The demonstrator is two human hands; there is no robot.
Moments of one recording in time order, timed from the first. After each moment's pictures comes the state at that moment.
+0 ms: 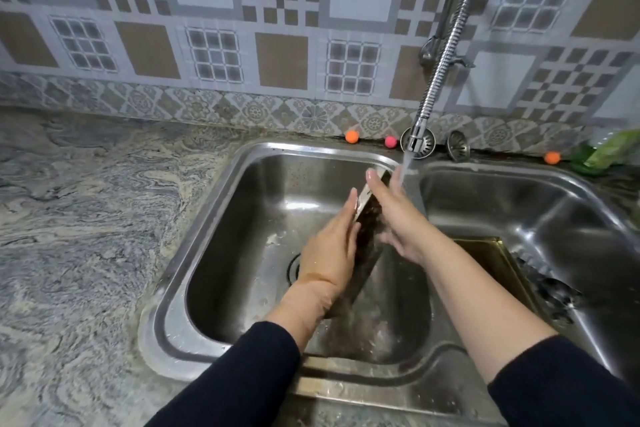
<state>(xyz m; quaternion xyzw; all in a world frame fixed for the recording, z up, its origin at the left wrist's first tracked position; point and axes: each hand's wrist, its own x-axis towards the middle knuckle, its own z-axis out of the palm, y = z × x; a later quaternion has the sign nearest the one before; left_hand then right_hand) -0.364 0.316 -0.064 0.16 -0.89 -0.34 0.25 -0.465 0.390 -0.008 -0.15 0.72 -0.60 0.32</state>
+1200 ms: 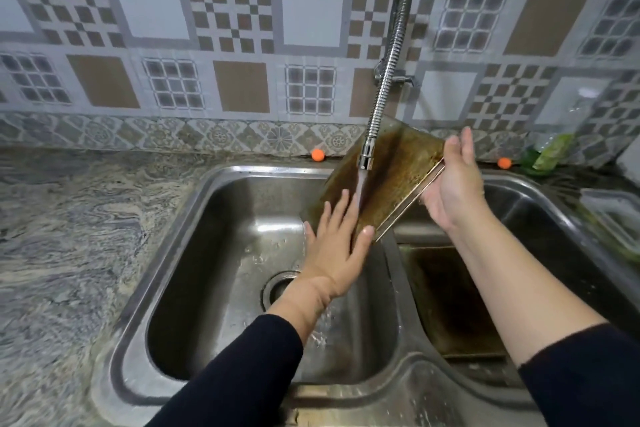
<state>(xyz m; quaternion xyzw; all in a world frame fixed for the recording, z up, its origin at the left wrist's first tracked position) -0.414 0.338 -0.050 0.10 -0.93 -0.33 0.15 -0.530 0.458 0.056 -0.05 0.51 -0.85 0.12</state>
